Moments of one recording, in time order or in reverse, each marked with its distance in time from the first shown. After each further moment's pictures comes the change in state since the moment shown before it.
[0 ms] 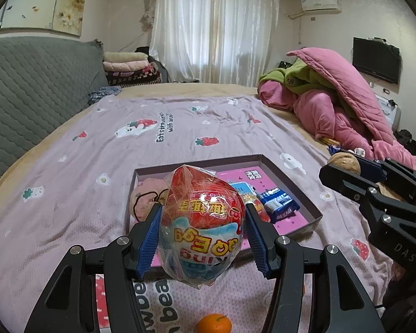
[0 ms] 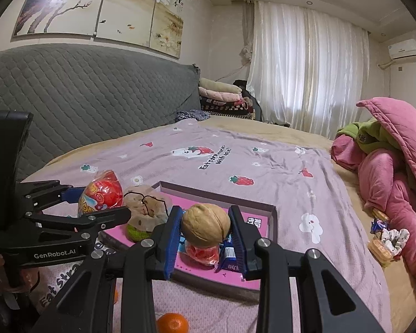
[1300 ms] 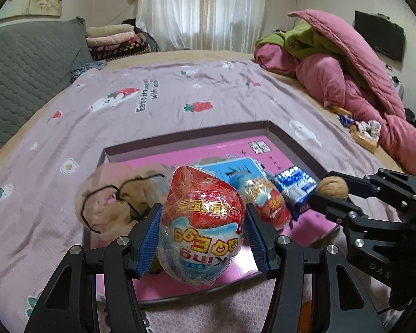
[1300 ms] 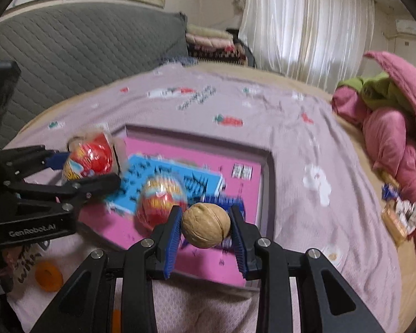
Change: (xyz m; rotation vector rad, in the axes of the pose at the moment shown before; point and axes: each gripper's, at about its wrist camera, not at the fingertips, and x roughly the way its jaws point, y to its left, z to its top) left arm 0.108 -0.012 -0.004 0.048 0.183 -0.027; right arm 0.093 -0.035 -0.049 0.042 0.321 -0.037
